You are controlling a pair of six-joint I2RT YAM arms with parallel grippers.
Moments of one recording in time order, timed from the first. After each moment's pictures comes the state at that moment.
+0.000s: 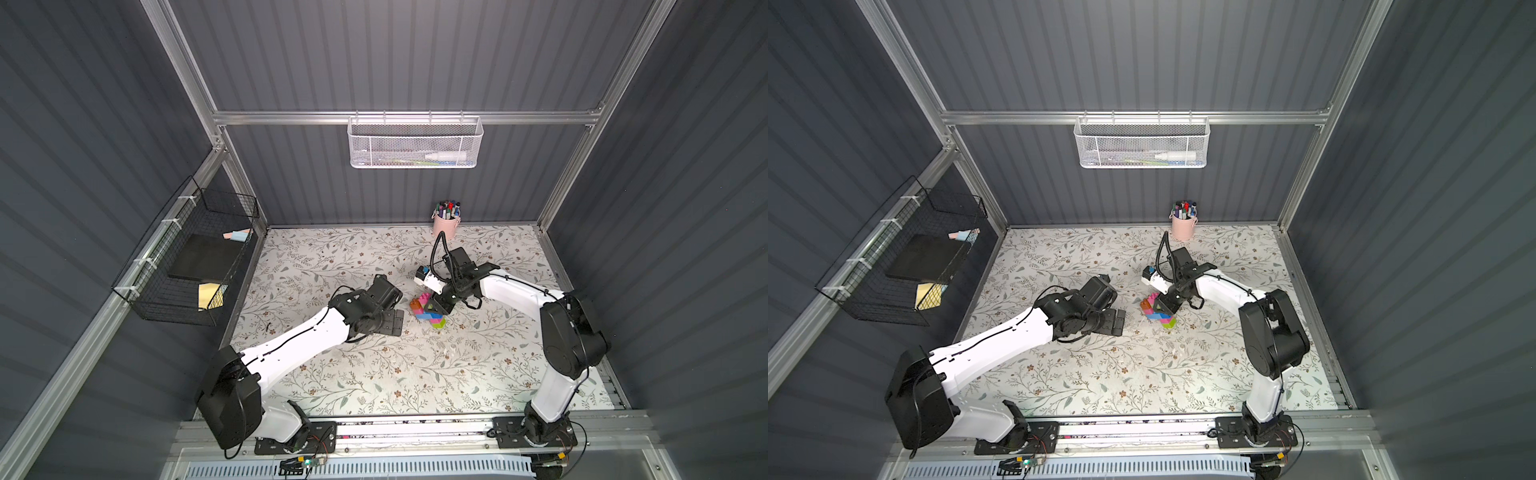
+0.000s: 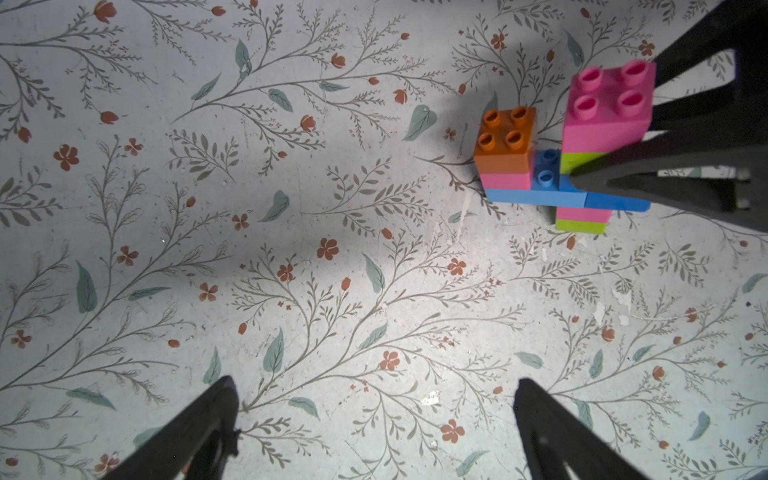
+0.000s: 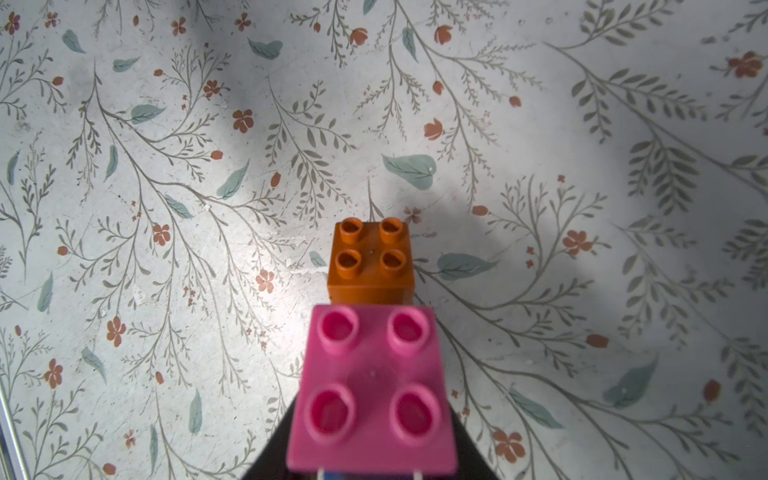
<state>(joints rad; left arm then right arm) -0.80 1.42 1.09 -0.75 -0.17 -0.53 0.52 1.82 1.26 -0.61 -0.42 -0.44</state>
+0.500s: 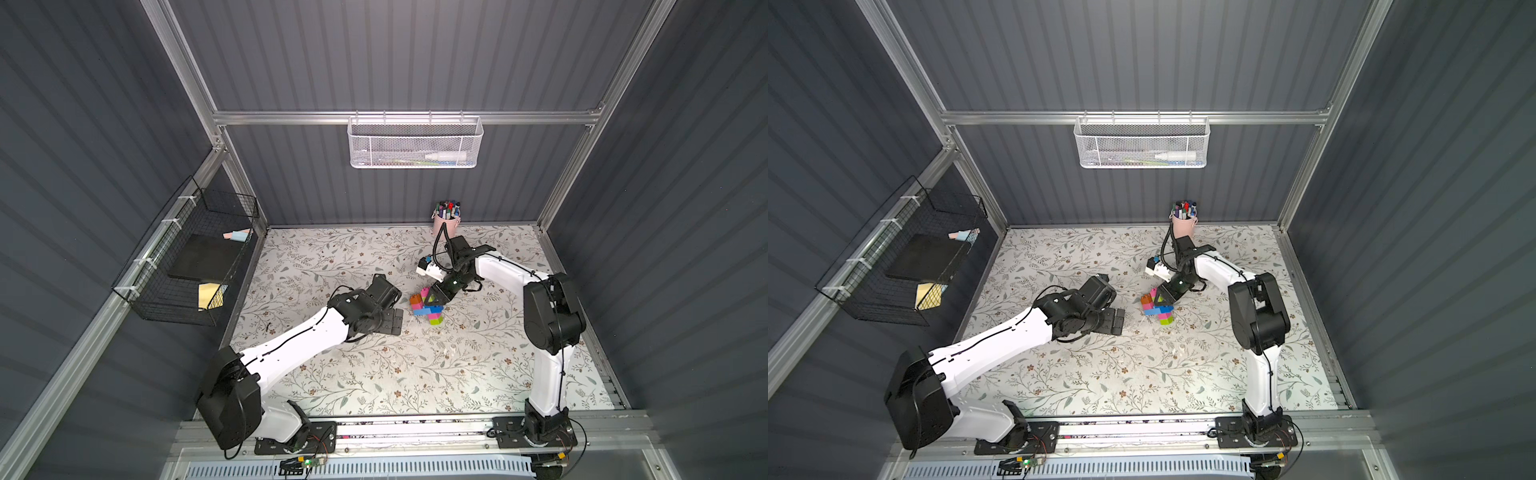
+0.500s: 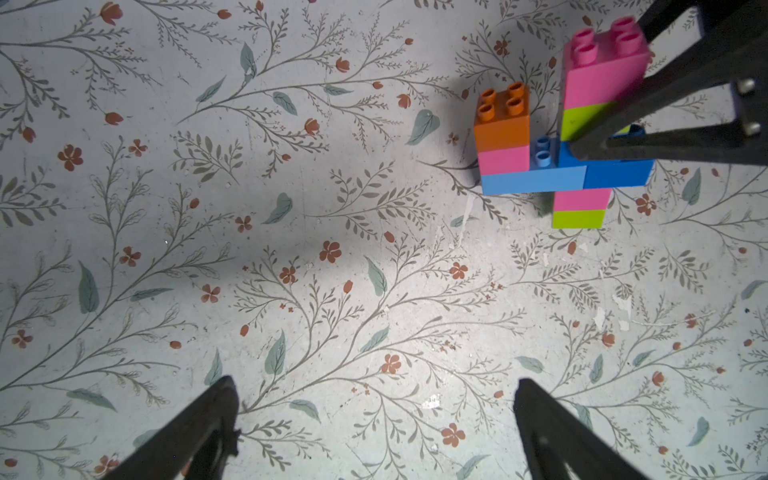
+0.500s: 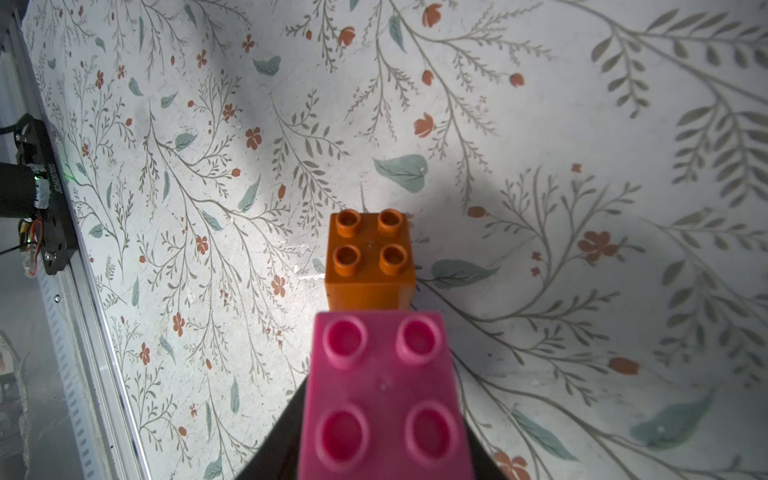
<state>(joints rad) -0.79 1.41 1.08 -0.74 -0.17 -0.53 0.42 2.04 1.53 -0.88 -0.60 -0.46</state>
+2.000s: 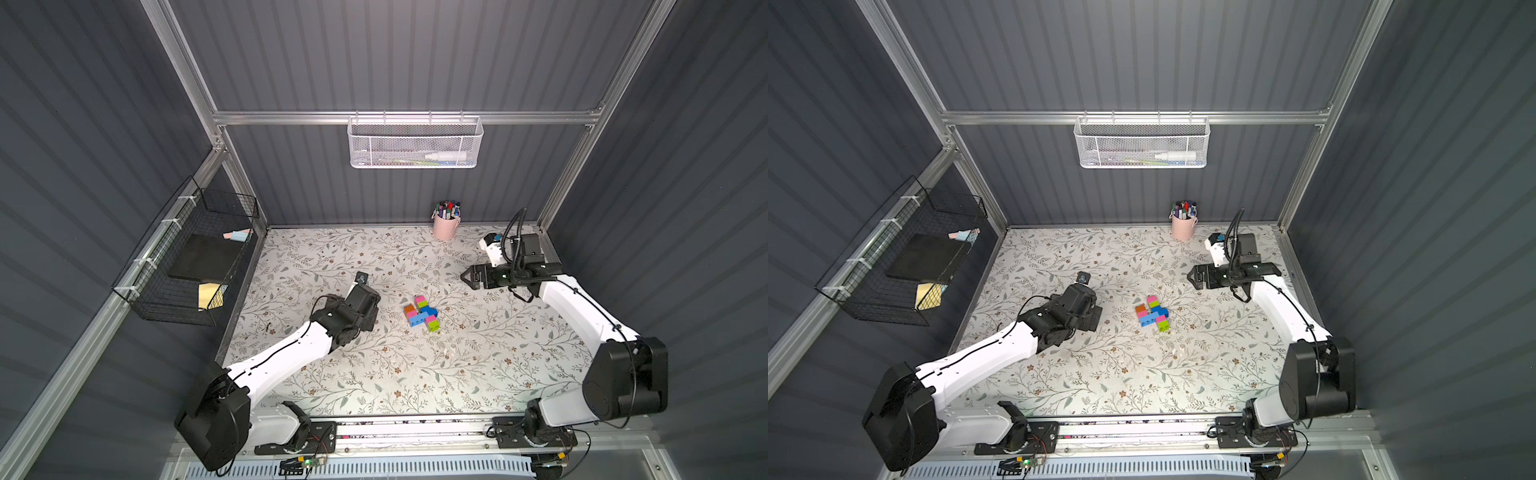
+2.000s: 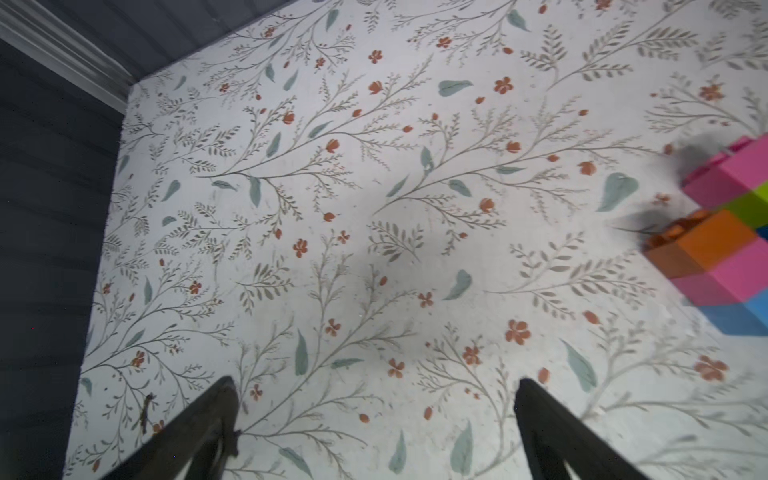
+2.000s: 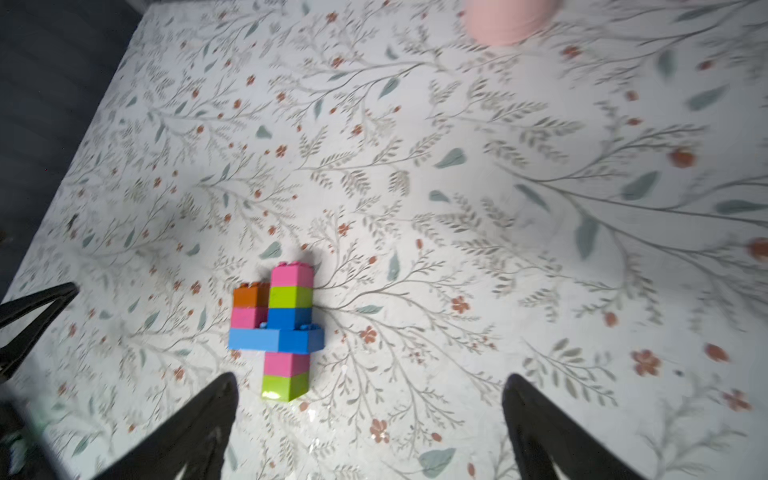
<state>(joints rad) -0.65 1.28 0.81 -0.42 -0.54 -0.17 0.14 1.43 1.09 -0.50 -0.37 0.01</state>
